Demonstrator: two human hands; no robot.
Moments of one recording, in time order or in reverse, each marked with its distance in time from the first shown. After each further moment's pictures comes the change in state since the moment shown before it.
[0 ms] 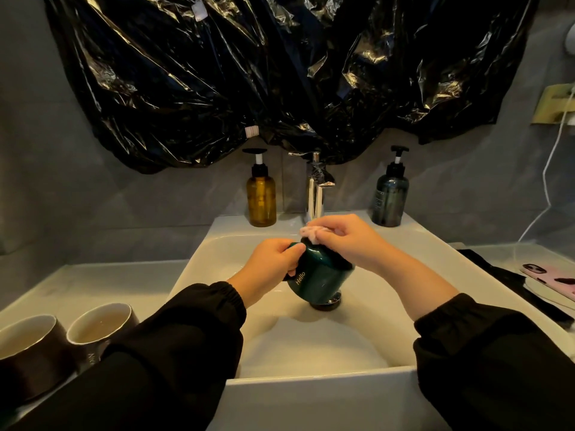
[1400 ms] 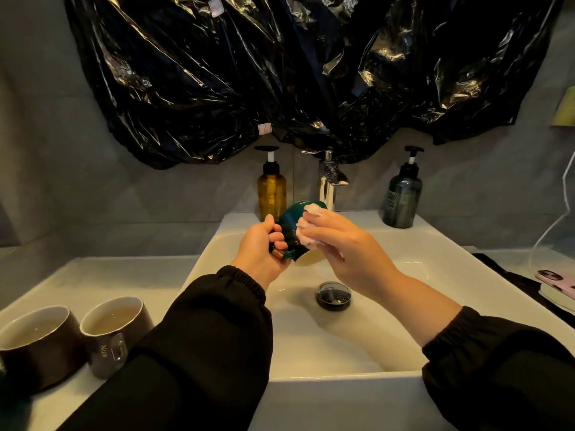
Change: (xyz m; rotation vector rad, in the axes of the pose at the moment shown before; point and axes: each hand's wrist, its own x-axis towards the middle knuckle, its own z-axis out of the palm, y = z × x) left_hand 0.024 -0.004 -0.020 -1.219 0.198 -0.439; right_hand -0.008 0.014 0.026 -0.440 0.212 -0.605
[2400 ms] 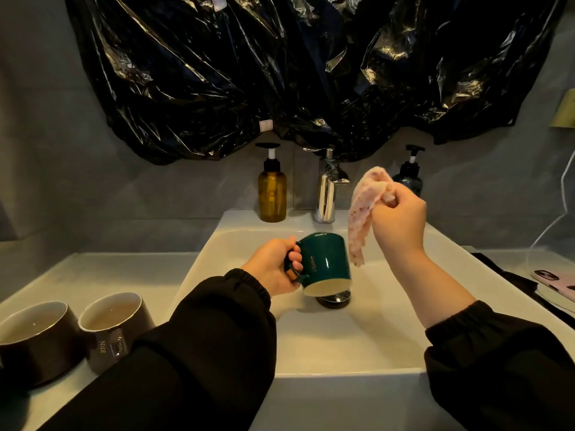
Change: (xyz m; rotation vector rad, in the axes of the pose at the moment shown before) left_hand -0.001 -0.018 -0.004 0.259 0.037 -0.247; right_hand 0.018 0.014 -0.028 0.373 0.608 0.765
